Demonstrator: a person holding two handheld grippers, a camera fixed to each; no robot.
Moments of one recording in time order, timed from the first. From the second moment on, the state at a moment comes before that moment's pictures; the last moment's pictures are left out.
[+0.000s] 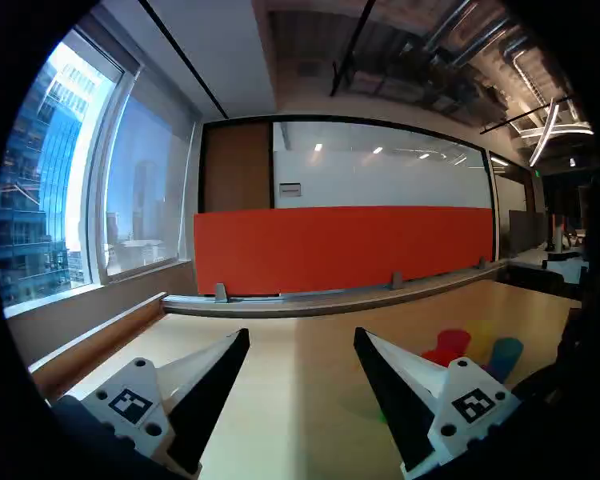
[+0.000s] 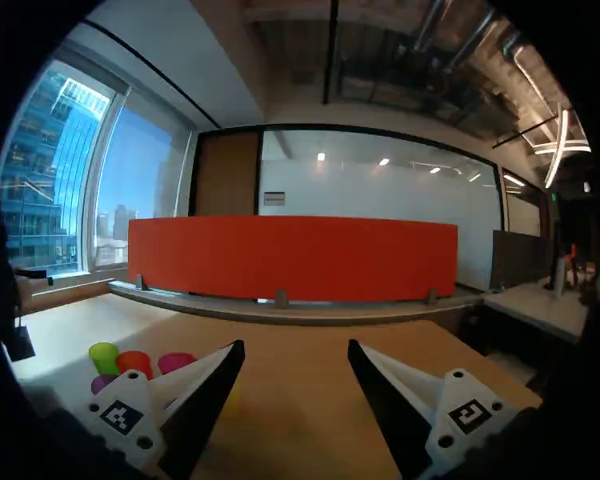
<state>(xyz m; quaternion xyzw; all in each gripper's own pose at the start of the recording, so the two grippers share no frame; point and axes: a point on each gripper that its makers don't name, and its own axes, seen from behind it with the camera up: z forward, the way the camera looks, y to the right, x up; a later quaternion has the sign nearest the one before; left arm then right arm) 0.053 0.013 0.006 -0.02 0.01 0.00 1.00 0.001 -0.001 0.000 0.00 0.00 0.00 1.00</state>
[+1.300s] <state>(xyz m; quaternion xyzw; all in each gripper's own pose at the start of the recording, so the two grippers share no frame) 0.168 0.091 0.001 -0.22 -0.01 -0.02 0.98 0.086 -0.067 -0.028 0.19 0.00 0.02 0.98</state>
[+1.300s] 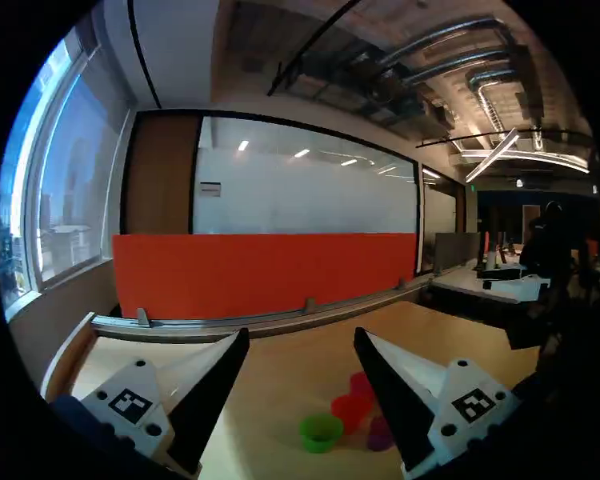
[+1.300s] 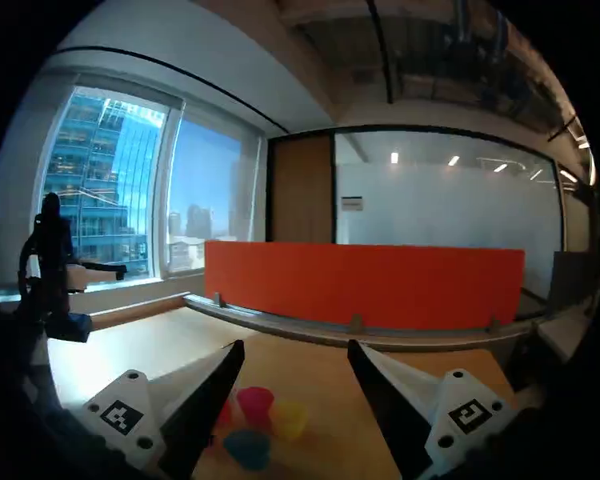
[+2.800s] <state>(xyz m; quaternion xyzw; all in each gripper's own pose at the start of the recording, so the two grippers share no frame) 0.044 0.112 -0.003 -0.32 -0.13 0.04 0.94 -0.025 -0.115 -0.037 0.30 -0.14 -0.06 0.94</state>
